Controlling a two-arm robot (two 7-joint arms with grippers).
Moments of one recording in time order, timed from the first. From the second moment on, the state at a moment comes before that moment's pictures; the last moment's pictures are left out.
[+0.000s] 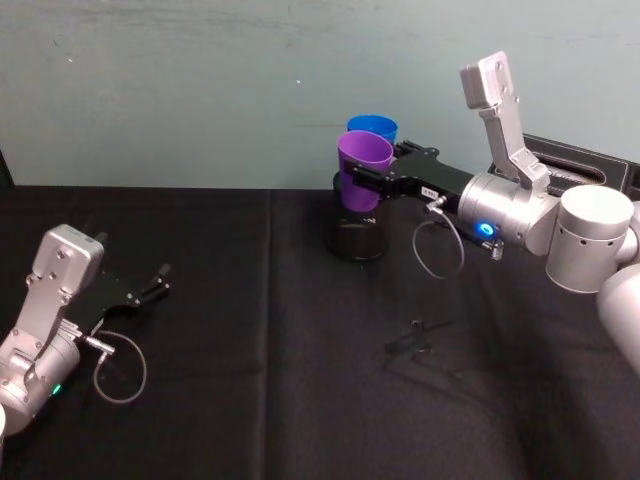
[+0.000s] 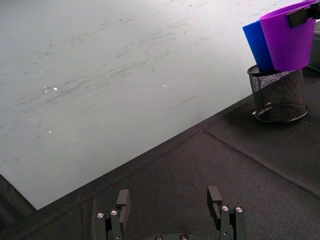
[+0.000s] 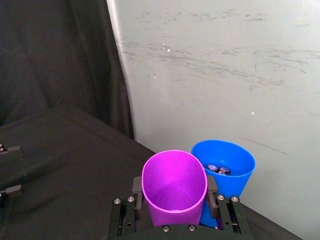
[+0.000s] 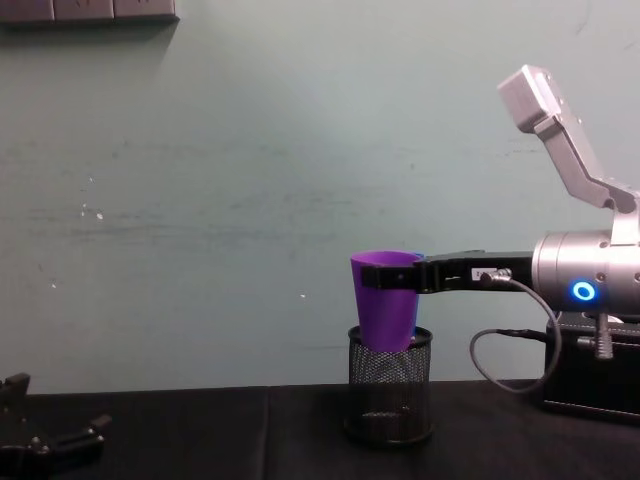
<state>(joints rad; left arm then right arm) -0.20 0.60 0.45 -1.41 -0.25 -0.12 0.03 0.78 0.23 -0.49 -0.90 0.42 0.09 0.56</state>
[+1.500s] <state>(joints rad) -0.20 0.60 0.45 -1.41 -0.25 -0.12 0.03 0.78 0.23 -0.49 -0.90 0.42 0.09 0.56</state>
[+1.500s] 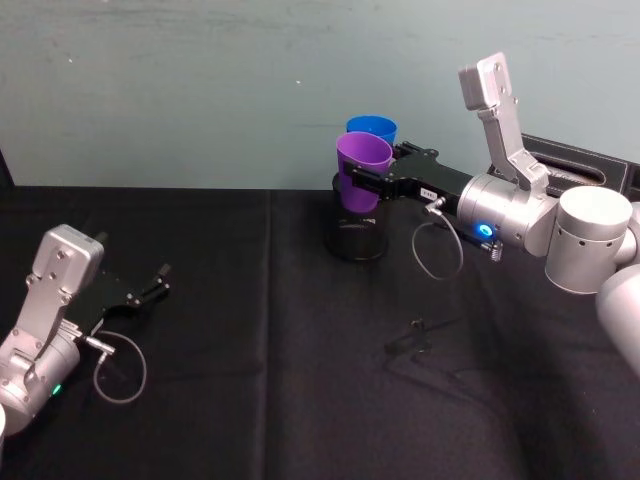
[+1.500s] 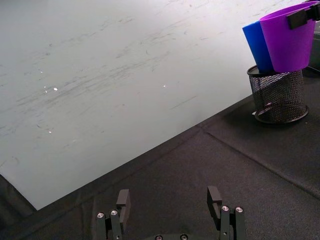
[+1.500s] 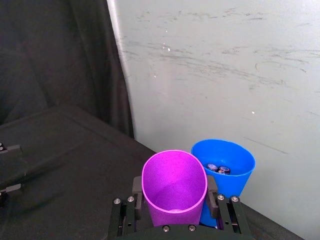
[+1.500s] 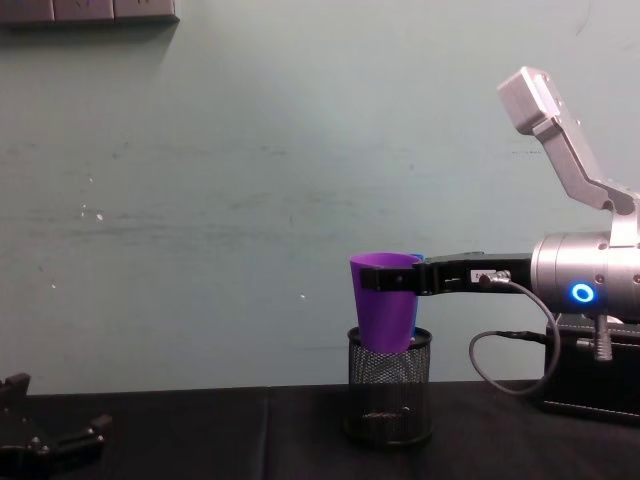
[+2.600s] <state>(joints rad) -0.20 0.60 0.45 -1.41 -0.25 -0.12 0.03 0.78 0.23 -0.49 -0.90 0.42 0.09 0.56</state>
